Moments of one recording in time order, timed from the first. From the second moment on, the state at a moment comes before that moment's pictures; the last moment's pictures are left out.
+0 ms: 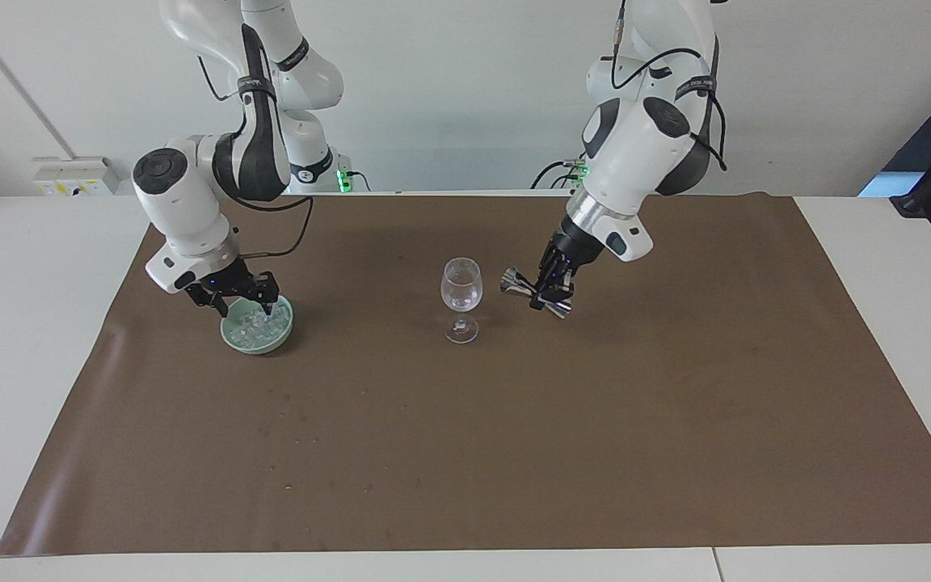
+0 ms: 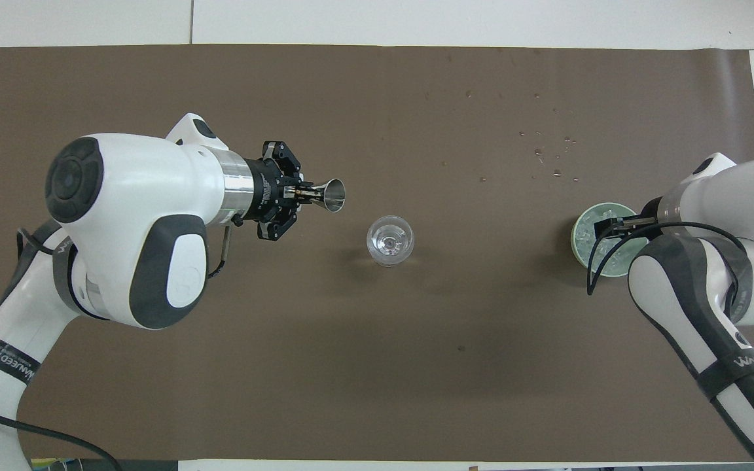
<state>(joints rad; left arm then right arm) -0.44 0.08 0.00 -1.96 -0.50 2.31 -1.51 -0.02 0.03 -0.01 -2.23 -0.01 2.27 -0.06</state>
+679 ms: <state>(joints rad) 0.05 0.08 0.01 -2.06 -0.97 2.16 -1.03 -0.03 0.02 -0.01 -2.31 -0.01 2.33 -0.06</state>
